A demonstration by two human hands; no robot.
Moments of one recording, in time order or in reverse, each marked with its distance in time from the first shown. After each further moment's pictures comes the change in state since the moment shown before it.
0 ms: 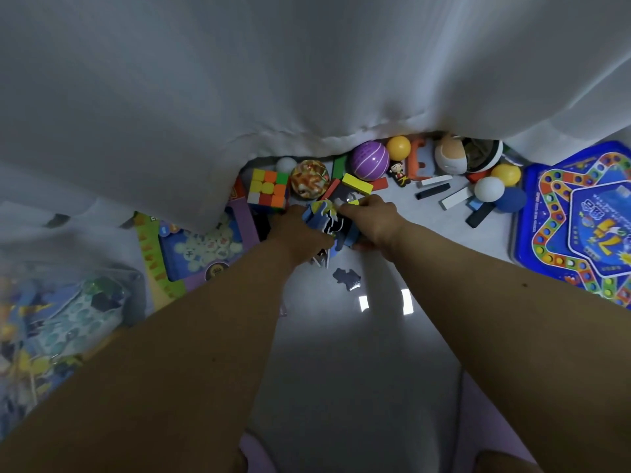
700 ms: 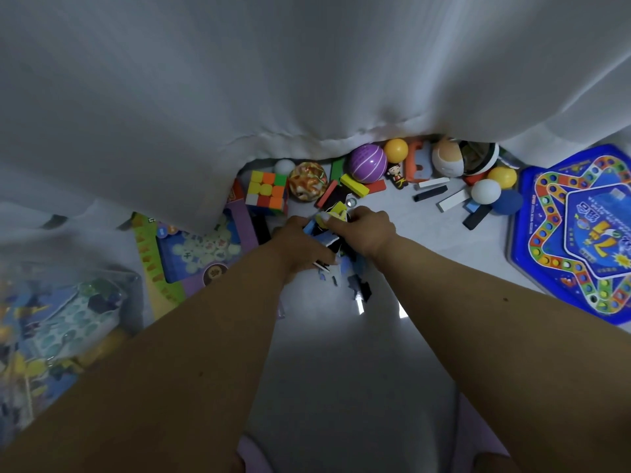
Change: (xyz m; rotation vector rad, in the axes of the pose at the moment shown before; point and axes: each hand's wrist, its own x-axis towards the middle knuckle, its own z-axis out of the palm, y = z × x) left_hand 0.000 -0.009 0.004 -0.289 -0.175 -0.144; right_hand -0.003 0.011 0.010 -0.448 0.057 -0.157
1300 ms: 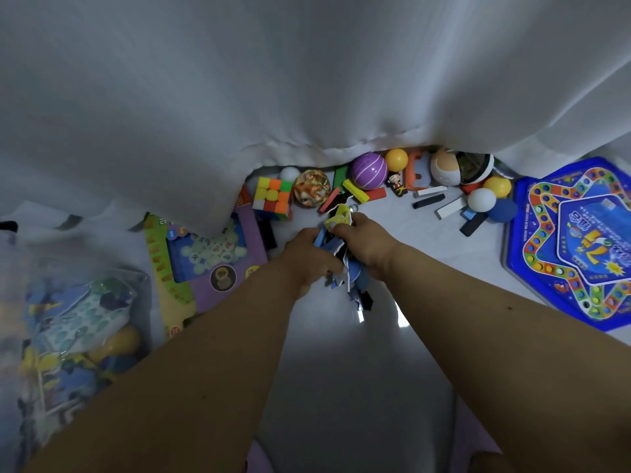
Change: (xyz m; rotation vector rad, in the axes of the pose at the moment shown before) left_hand -0.019 -0.005 0.015 -0.065 0.027 0.068; right_hand -0.026 -0.015 -0.003 0.502 -0.105 -0.015
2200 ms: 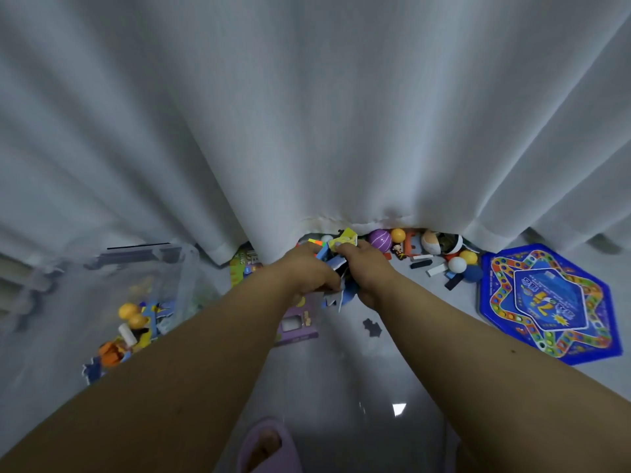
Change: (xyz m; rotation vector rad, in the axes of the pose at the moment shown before) left_hand -0.211 0.067 -0.045 0.123 0.116 0.195; right_hand -0.171 -0.089 0.024 0.356 -0.007 -0.192
